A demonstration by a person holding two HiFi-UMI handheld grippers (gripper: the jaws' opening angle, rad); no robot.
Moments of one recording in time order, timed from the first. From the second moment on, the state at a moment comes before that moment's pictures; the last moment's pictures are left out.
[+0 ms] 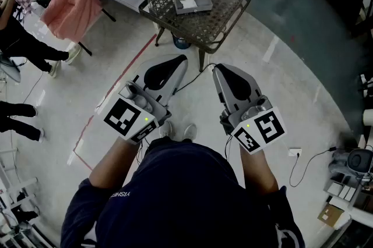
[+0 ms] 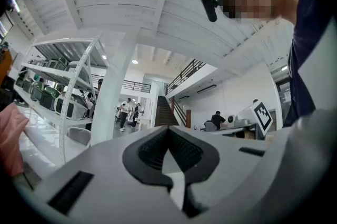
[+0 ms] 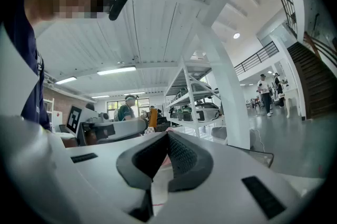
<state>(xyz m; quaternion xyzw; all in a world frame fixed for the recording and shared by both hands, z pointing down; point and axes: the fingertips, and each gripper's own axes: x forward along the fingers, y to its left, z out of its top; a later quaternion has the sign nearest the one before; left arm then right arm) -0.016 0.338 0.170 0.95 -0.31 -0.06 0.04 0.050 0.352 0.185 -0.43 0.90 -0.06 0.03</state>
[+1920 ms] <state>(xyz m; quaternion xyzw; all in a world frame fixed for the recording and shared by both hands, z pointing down) -0.076 0.095 0.227 0.95 -0.29 -0.05 0.09 0.003 0.115 0.236 -0.46 0.88 -0.13 0.01</state>
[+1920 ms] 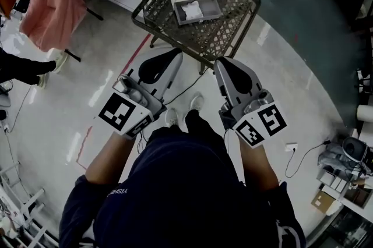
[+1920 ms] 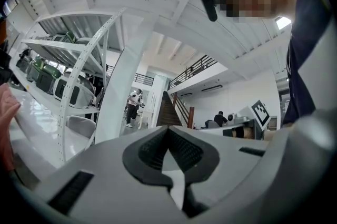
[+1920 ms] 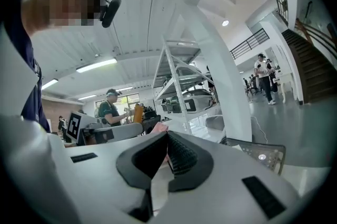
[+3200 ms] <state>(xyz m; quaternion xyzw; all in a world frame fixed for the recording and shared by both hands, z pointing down) 0.034 -0.130 0.346 0.91 -0.37 0.04 0.17 0.119 -0.136 0.375 -0.40 0.88 -0.23 -0.06</state>
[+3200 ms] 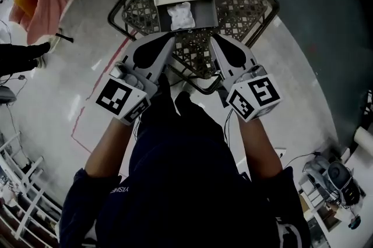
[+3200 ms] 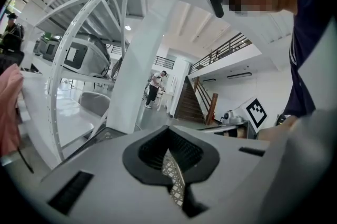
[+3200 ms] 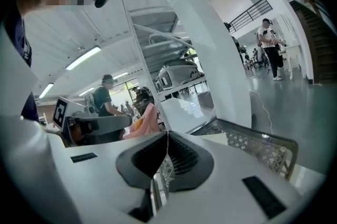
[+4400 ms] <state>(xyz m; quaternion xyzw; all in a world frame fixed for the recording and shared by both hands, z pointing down) -0.025 -0.234 0.517 0.89 -0.32 0.09 0.31 0.065 -0.256 0.642 -0.31 0.79 -0.37 -0.37</state>
